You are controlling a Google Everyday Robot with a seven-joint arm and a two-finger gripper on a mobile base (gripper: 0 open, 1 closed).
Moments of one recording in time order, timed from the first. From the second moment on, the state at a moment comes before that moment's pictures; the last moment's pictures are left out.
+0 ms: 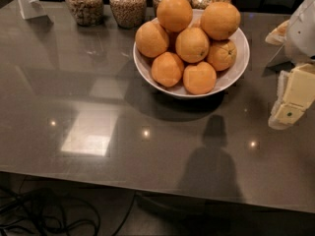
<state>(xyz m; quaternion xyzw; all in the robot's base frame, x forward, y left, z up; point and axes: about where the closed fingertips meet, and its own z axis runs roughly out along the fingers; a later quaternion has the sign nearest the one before) 0.438 -0.217 0.976 -0.60 0.78 -0.03 0.16</state>
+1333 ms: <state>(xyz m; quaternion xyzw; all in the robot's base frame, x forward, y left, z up) 0.531 -0.201 1.019 -0.60 0.72 0.02 0.33</state>
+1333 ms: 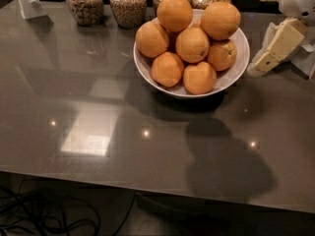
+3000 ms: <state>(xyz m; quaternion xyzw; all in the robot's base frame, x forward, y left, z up) 0.649 -0.166 0.993 -0.61 0.69 0.11 0.37</state>
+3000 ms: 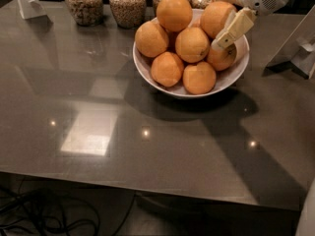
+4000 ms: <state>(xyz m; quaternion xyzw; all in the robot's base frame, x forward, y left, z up) 0.660 -0.175 0.978 -0.61 0.70 0.11 0.36</state>
